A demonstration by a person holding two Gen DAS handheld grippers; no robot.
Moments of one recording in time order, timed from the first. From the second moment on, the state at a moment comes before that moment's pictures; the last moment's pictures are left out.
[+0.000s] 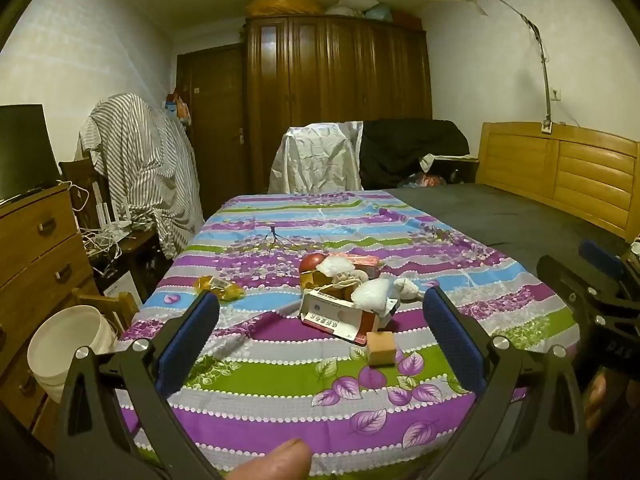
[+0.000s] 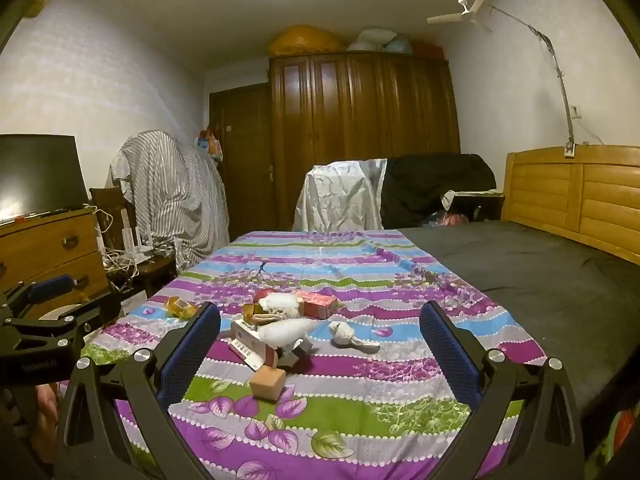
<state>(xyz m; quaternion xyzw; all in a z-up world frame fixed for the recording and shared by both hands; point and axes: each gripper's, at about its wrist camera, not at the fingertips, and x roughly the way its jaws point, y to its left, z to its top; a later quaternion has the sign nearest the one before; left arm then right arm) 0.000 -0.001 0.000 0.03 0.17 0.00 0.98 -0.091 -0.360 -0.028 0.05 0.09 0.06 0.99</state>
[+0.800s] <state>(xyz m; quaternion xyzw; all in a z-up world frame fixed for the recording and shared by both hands) -0.001 0.004 0.000 0.03 0.17 0.00 0.98 -0.087 -0.353 -0.033 0.05 0.10 0.07 0.99</state>
